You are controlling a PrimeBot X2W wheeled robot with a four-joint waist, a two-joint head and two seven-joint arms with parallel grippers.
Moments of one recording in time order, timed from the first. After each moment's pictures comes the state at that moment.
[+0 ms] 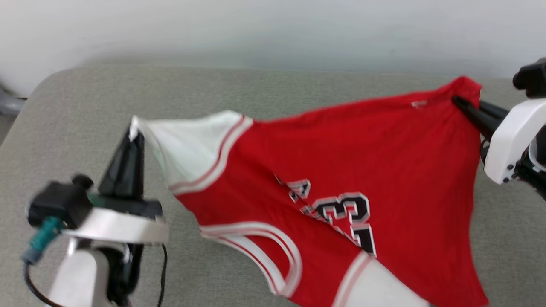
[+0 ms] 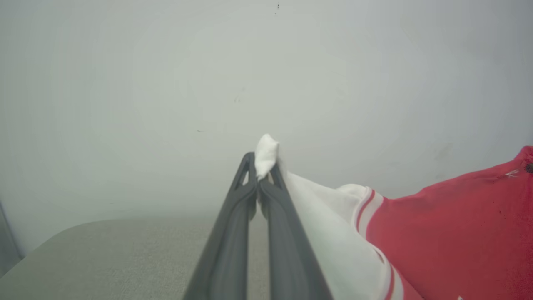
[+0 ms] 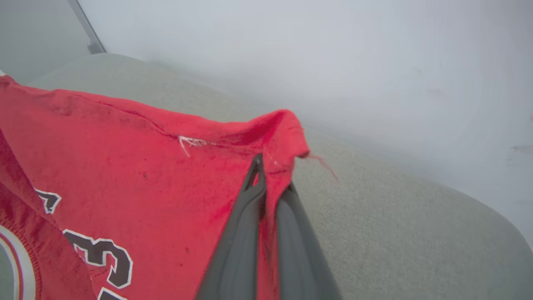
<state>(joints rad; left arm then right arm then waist) -0.18 0.21 -0.05 -0.07 -0.32 -0.07 -0.20 -0.66 -0.64 0.45 0.22 0.76 0.13 0.39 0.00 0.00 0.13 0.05</state>
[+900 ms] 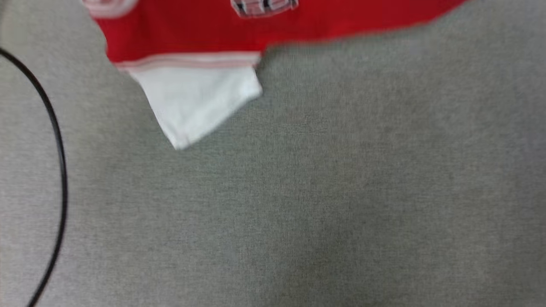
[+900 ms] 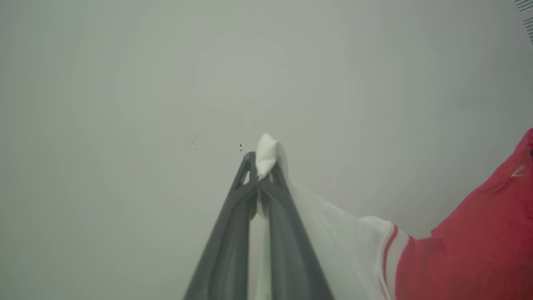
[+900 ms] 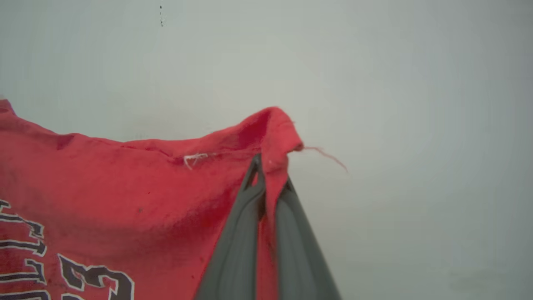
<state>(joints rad) -1.39 0.47 -0.19 0.07 -0.37 -0.13 0.03 -1.28 -0.42 0.10 0.13 0.50 0.13 0.40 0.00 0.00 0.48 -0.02</state>
